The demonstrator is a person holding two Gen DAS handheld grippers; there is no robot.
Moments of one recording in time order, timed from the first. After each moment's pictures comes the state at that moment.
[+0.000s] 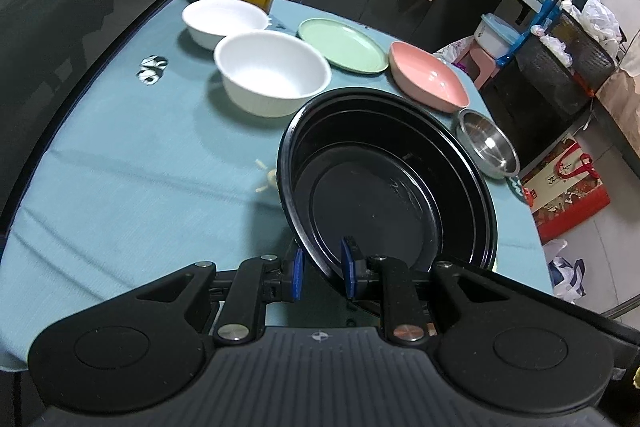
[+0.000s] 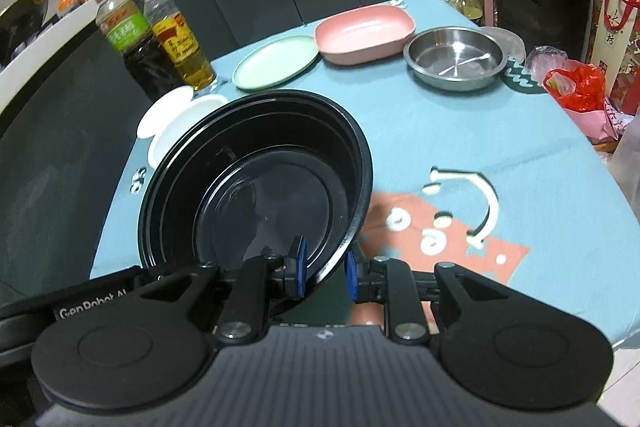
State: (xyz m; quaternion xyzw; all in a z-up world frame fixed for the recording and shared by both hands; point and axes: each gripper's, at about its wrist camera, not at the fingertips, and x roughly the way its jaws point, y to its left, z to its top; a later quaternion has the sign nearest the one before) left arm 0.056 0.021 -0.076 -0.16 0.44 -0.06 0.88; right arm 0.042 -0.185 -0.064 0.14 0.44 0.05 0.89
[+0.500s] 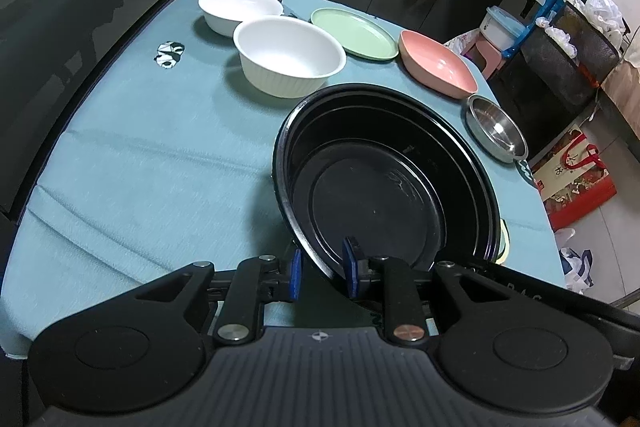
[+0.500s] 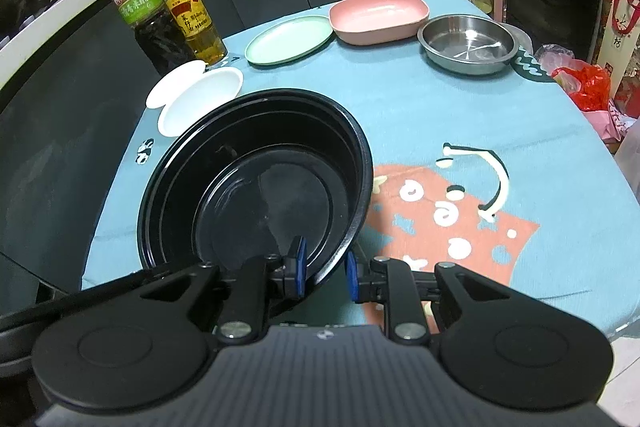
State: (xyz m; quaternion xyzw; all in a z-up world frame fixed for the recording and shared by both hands) left arm 0.042 0.027 -0.083 -0.15 0.44 -0.05 0.88; right arm 0.029 -0.172 -0.070 0.12 0.45 0.06 0.88
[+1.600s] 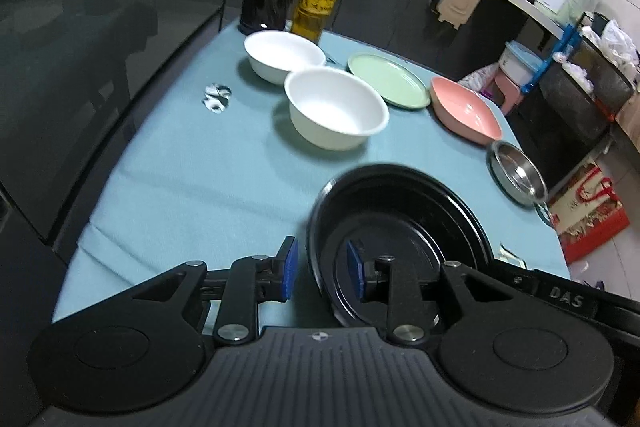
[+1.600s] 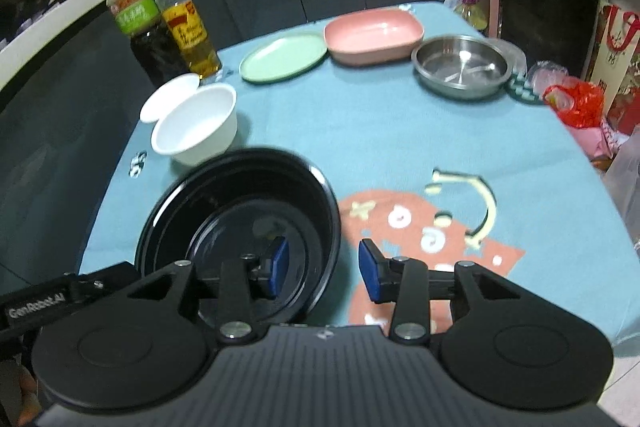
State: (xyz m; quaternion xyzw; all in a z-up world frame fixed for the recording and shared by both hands) left arm 0.043 0.065 -0.060 -0.15 0.40 -0.01 0.90; right arm 0.038 -0.178 -0.059 0.11 0.43 0.05 0.90
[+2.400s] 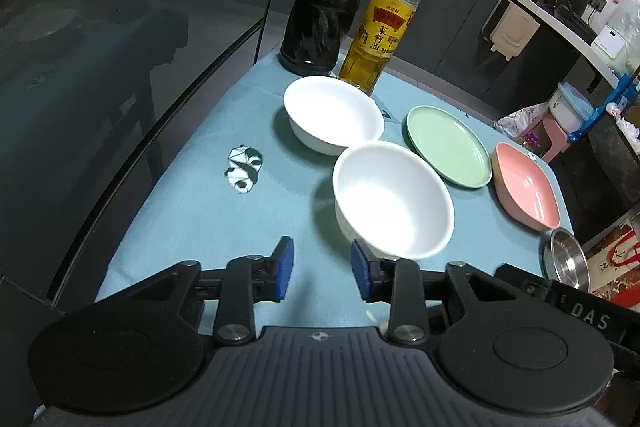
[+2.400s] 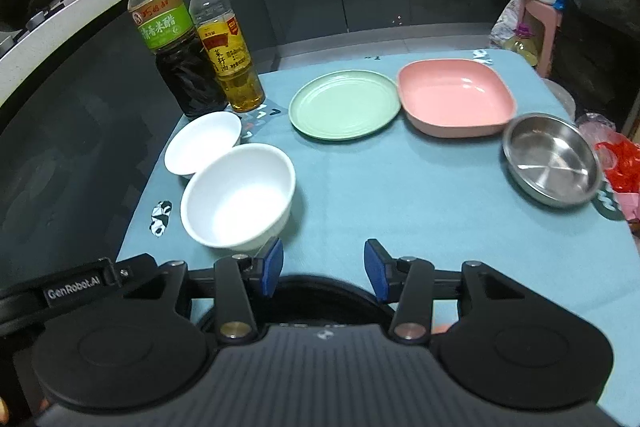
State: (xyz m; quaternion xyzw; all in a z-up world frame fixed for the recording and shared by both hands) left arm 0.146 0.100 -0.062 -0.19 0.41 0.05 0.89; right arm 0.137 -0.127 -0.040 0.07 0.43 0.10 0.89
